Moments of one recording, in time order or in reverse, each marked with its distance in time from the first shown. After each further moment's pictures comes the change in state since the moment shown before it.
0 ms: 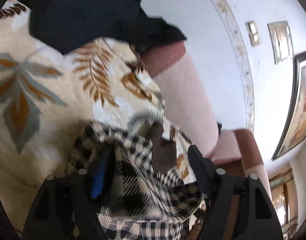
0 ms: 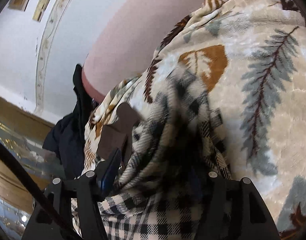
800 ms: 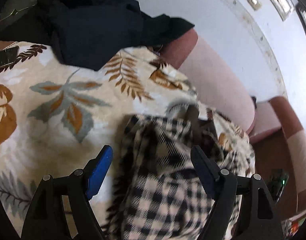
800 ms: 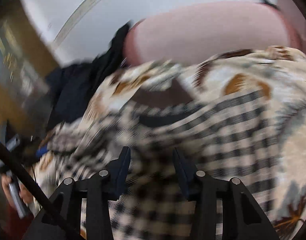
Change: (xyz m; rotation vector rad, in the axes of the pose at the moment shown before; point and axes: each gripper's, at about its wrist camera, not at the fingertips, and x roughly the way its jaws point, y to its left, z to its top) left arm -0.042 -0.010 -0.028 0.280 0.075 0.321; right arm 0.010 0.136 -0.097 -0.588 0.119 -0.092
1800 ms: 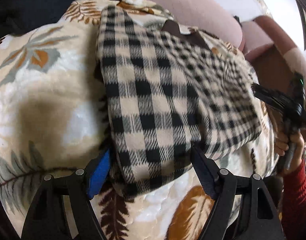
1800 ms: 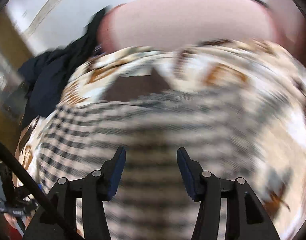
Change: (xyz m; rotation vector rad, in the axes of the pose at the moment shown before) left arm 0.032 -0.003 -0.088 0.346 0.382 -0.021; right arm -0.059 -0.043 -0.009 0.185 0.039 -0.277
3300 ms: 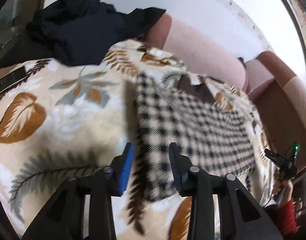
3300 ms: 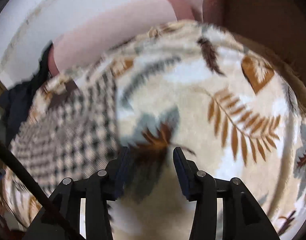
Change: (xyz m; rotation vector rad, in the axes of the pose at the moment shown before) left arm -0.102 0.015 -0.006 -0.076 -0.329 0.073; right arm -0.088 -0.133 -0.073 0.154 -0.144 -0.096
